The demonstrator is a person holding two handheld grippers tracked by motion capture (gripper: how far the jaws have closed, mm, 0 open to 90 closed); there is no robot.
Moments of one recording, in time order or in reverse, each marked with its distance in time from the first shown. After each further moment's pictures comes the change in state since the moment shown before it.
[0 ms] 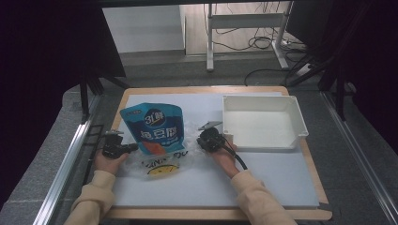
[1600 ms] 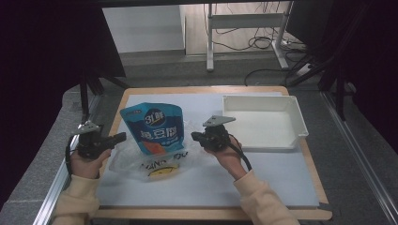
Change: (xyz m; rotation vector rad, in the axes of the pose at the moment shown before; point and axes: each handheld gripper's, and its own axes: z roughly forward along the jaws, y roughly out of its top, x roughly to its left) left arm -0.046 0.018 -0.103 -0.237 -0.058 0.101; right arm 0.024 0.026 -0.081 -0.214 0.170 -0.027
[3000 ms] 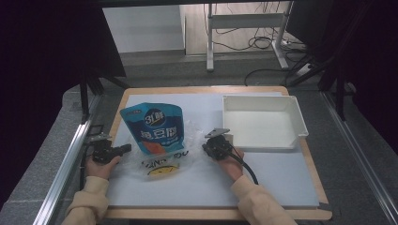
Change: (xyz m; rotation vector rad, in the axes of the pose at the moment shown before) left arm 0.057 -0.059 0.061 0.097 0.041 -0.120; right arm -0.027 -0.062 0.039 0.210 -0.179 -0.001
